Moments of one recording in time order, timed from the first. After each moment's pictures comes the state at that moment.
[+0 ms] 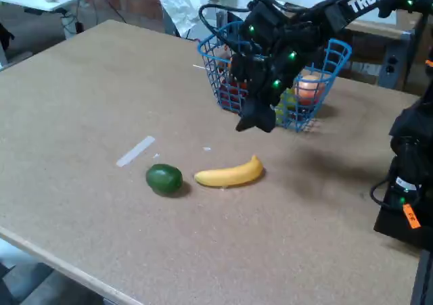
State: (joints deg) arm 0.1 80.7 43.1 -20.6 -10.2 -22.1
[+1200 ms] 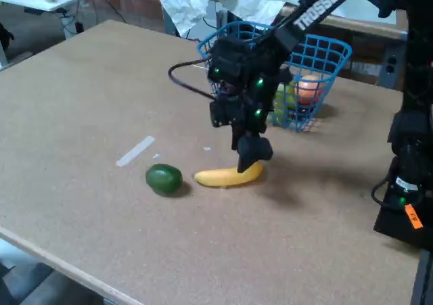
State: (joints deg) arm 5.3 102.1 52.3 -26.7 -10.3 -31.6
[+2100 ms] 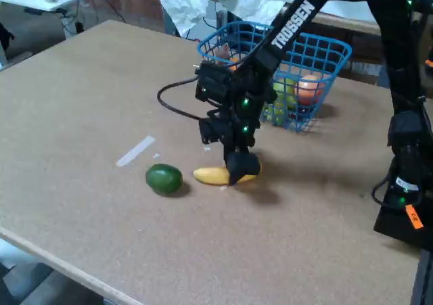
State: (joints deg) arm 6.4 111.4 53.9 -19.2 -6.7 -31.3
